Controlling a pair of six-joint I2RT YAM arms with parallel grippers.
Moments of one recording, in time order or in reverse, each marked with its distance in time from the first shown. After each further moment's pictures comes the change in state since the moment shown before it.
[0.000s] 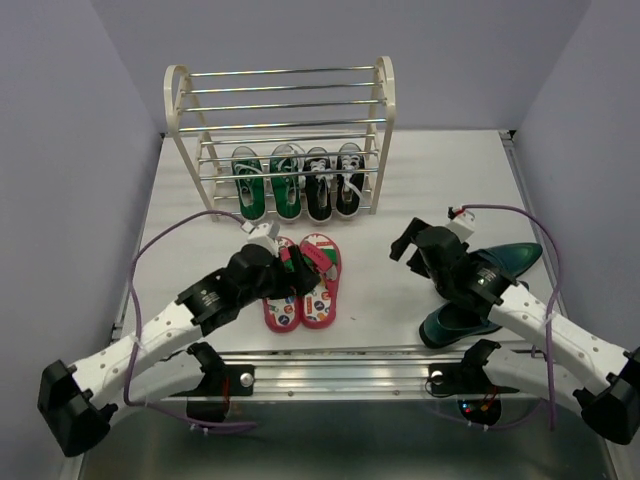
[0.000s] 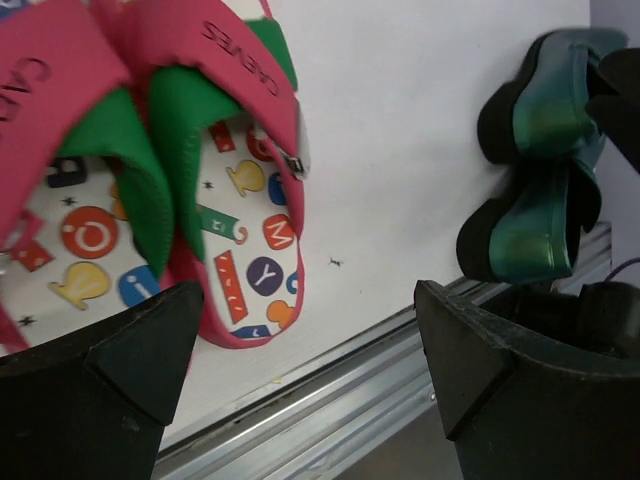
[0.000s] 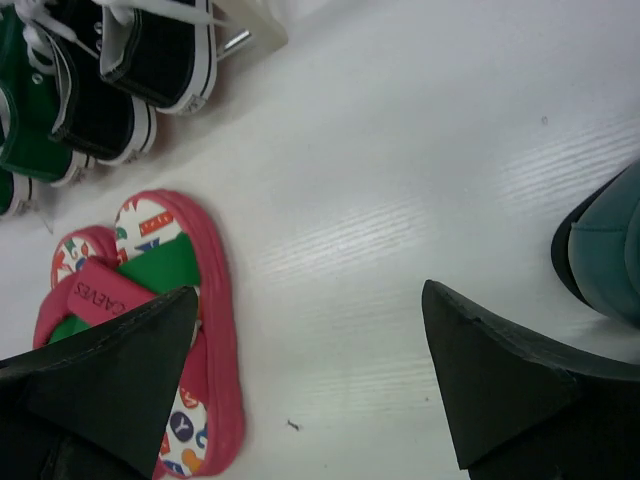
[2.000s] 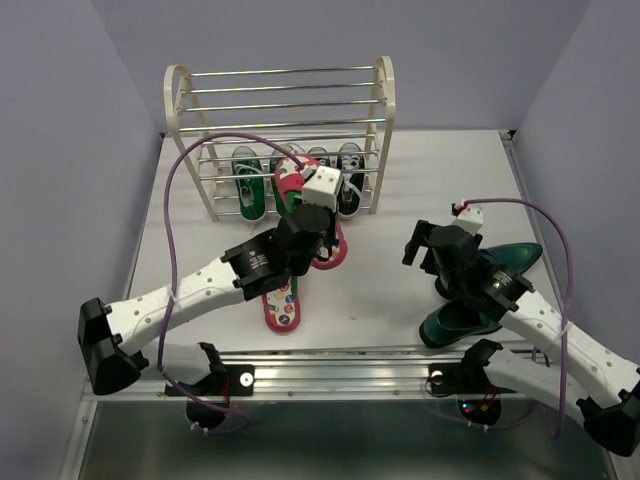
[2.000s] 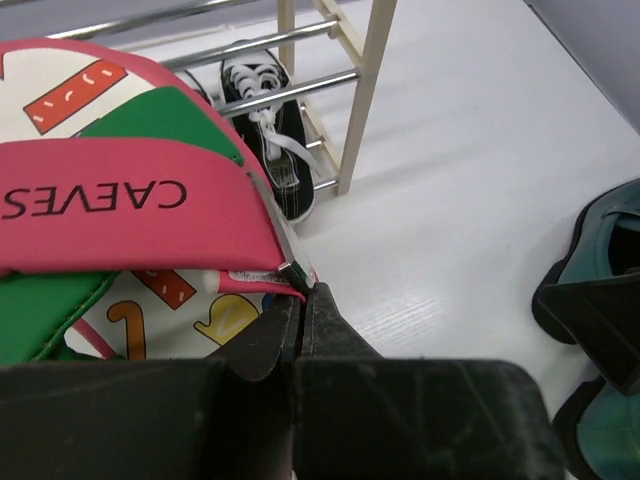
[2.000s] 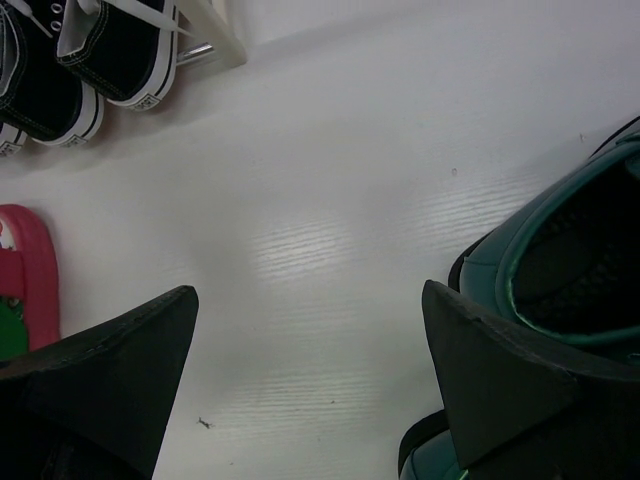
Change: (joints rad) left arm -0.328 0.438 0.522 0.166 -0.598 0.492; right arm -0.072 -0.104 0.026 -0.115 0.047 -0.275
